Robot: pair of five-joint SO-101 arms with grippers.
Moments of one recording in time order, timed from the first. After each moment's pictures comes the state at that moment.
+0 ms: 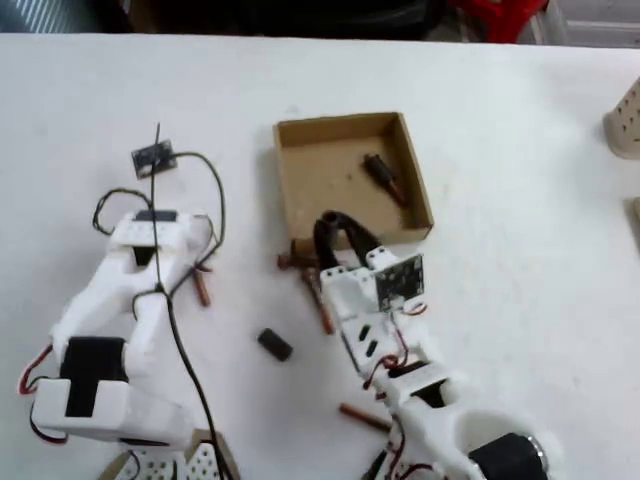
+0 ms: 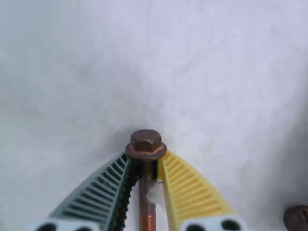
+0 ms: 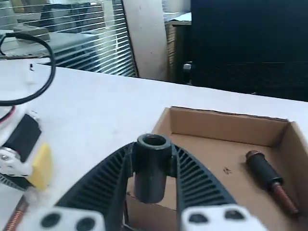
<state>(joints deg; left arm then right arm) -5.5 1.2 39.7 41.0 26.2 -27.6 -26.2 95.3 -55.0 -1.6</state>
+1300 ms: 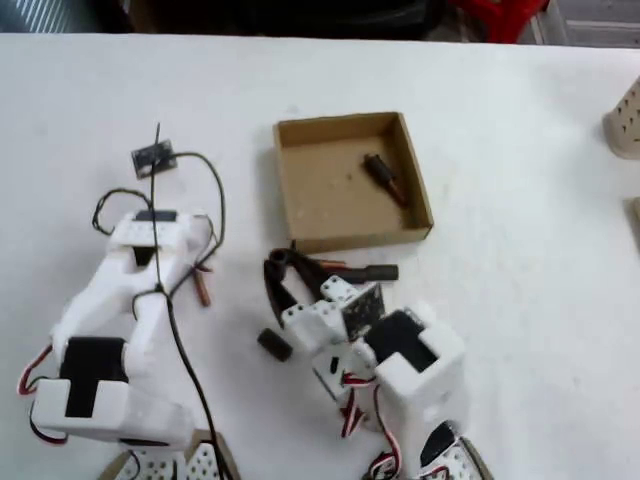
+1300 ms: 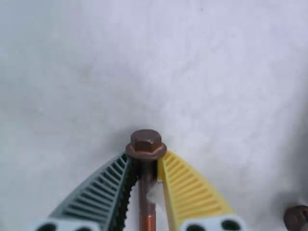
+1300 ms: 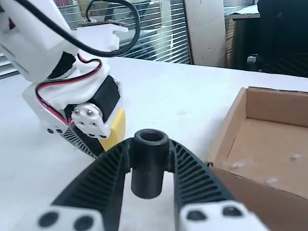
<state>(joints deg) -5.5 1.2 39.7 41.0 26.2 -41.1 21.3 87.6 -99.0 -5.1</state>
